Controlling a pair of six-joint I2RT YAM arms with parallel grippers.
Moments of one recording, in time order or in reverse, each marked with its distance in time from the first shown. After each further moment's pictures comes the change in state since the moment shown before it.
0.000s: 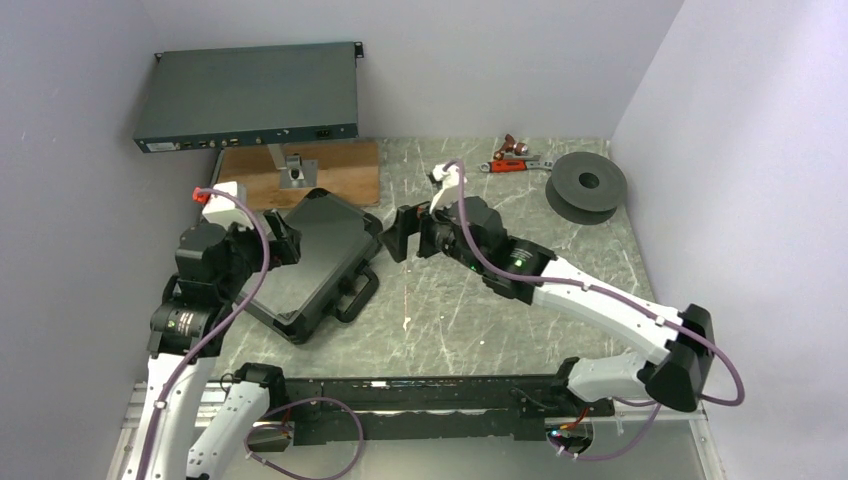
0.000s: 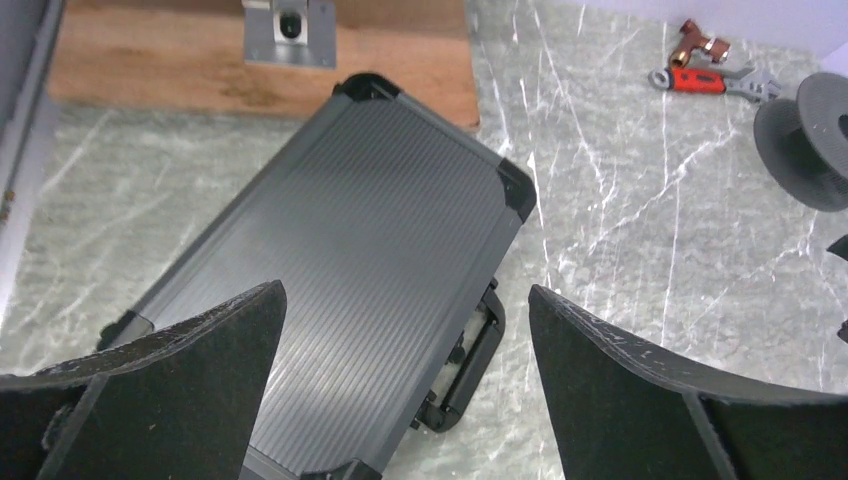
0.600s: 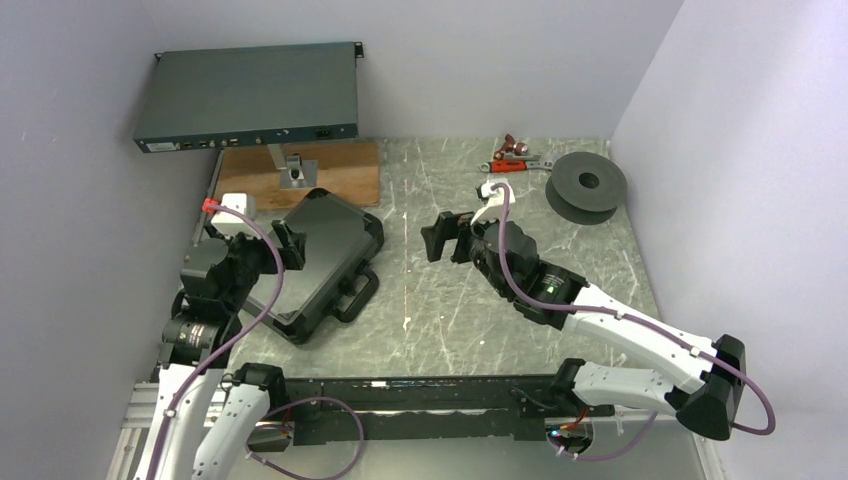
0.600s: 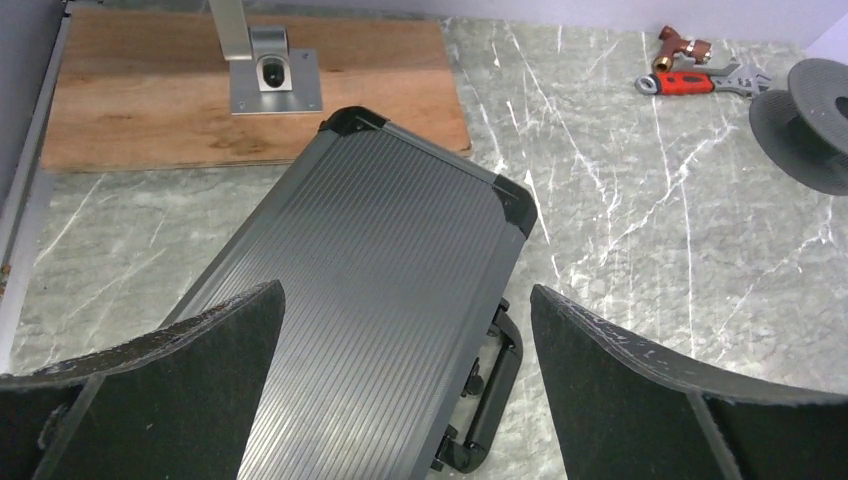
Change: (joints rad) left arm 0.000 -0.094 -0.141 0.195 0.045 0.103; right arm -0.001 -0.242 -0.216 0.040 0.312 -0.027
